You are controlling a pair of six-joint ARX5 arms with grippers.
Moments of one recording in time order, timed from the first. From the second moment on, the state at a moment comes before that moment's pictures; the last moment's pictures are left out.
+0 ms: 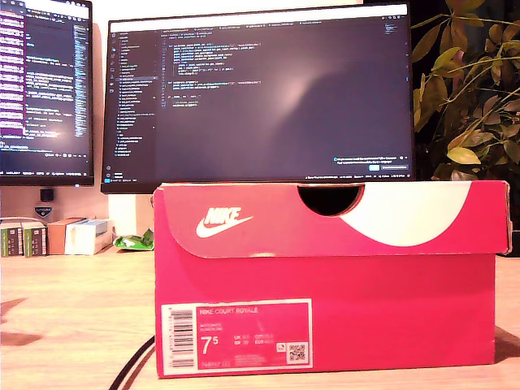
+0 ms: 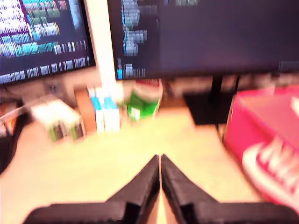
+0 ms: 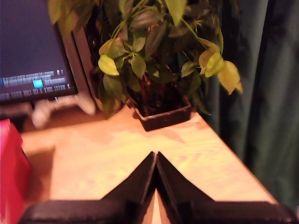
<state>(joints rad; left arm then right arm) -0.10 0.47 0.36 -0.03 0.11 -0.05 0.07 0.30 0.36 -0.25 0.32 0.17</state>
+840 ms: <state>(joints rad) -0.10 0.52 0.15 0.15 0.15 -0.07 0.07 0.30 0.16 -0.10 0.29 0.19</state>
